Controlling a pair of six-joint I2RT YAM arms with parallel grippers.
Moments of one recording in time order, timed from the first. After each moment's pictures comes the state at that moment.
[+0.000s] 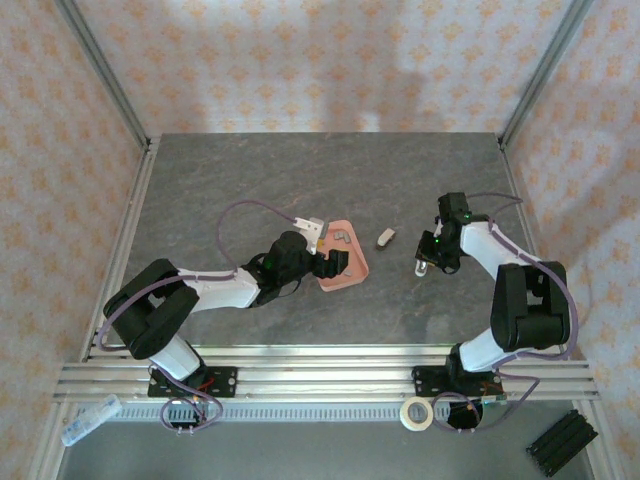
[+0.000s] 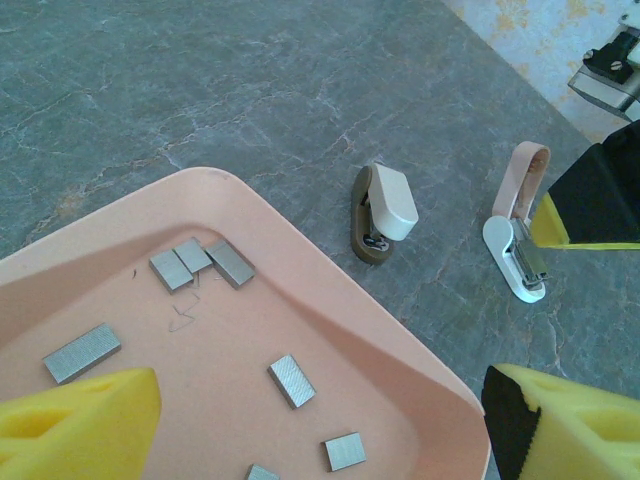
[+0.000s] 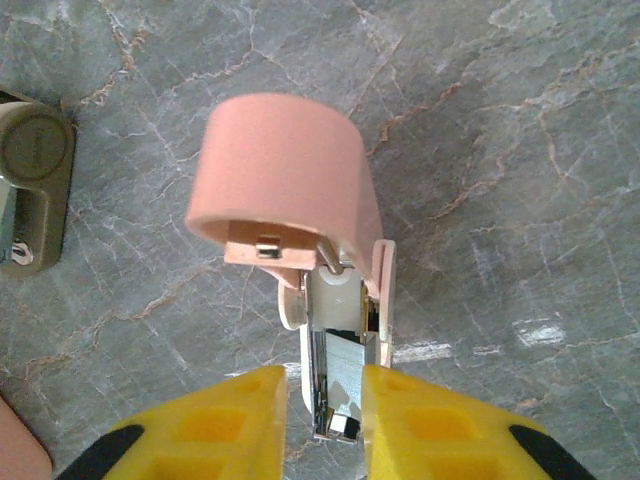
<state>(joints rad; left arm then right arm) -0.74 1.59 0.66 0.48 0.00 -0.41 0.05 1.52 0.90 -0.69 -0.17 0.41</state>
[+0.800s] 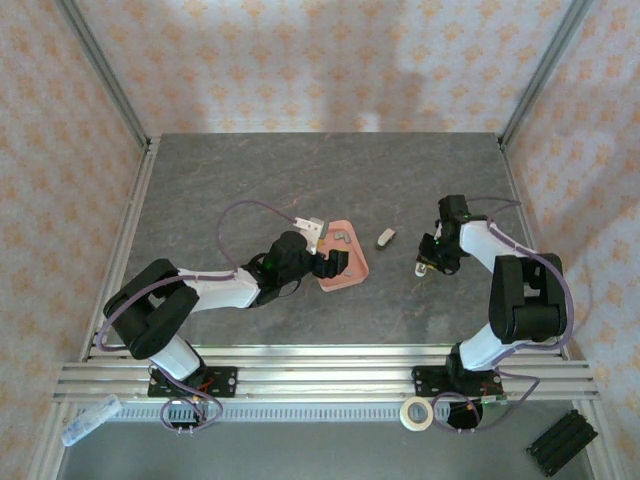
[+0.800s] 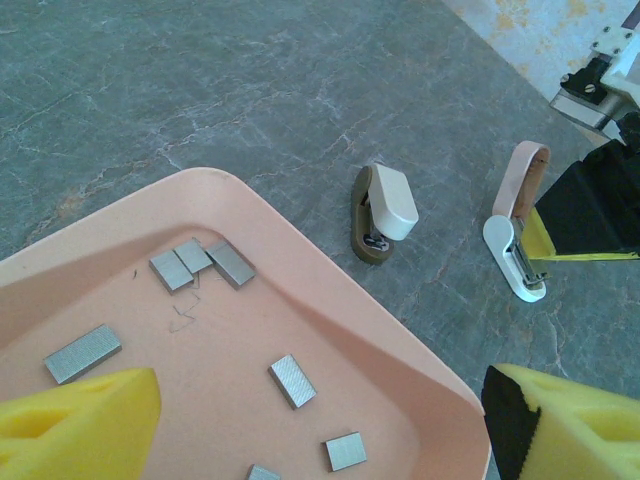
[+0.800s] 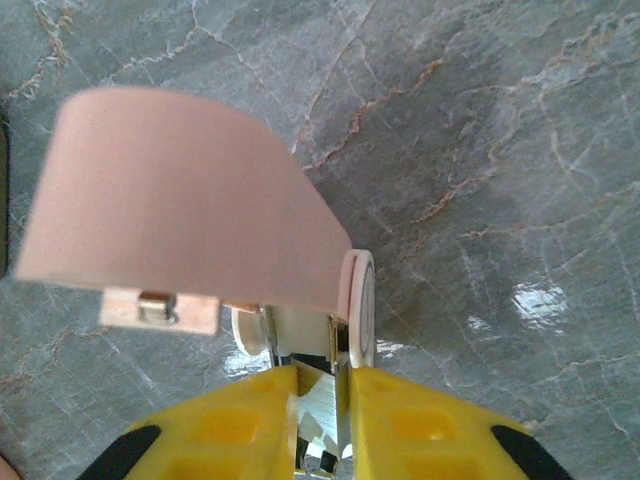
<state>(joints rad) -0.74 1.59 0.66 0.48 0.00 -0.41 0.03 1.57 0.90 -0.68 -0.19 0.41</state>
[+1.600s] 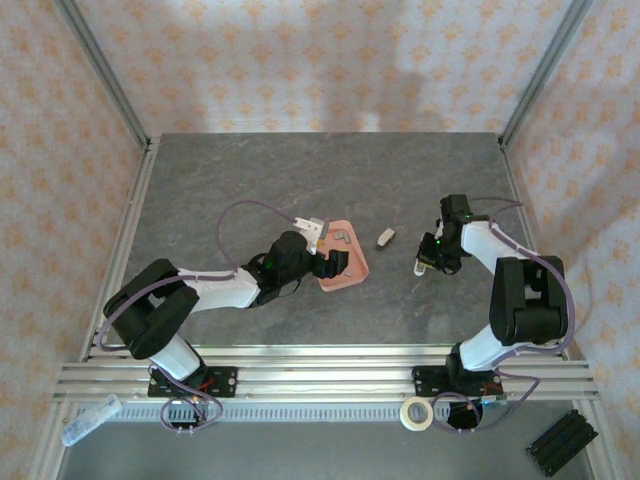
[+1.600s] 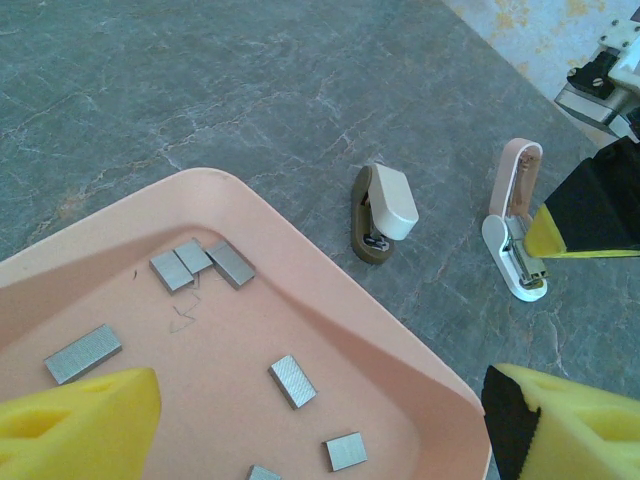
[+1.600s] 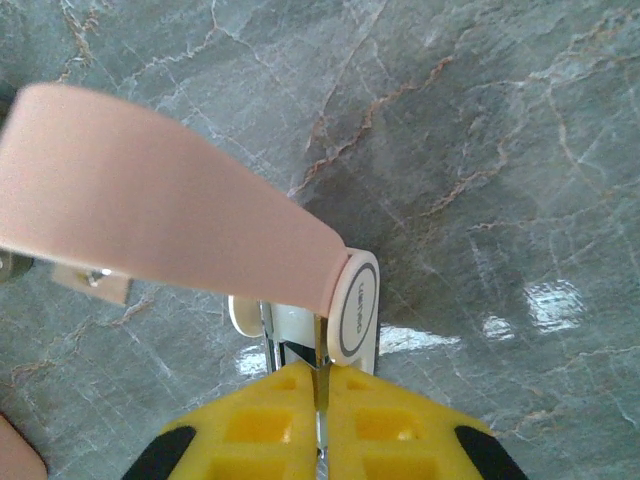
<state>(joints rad) -0.74 1.59 0.66 0.48 0.00 -0.41 0.02 1.56 0.90 -0.69 -0.21 0.41</state>
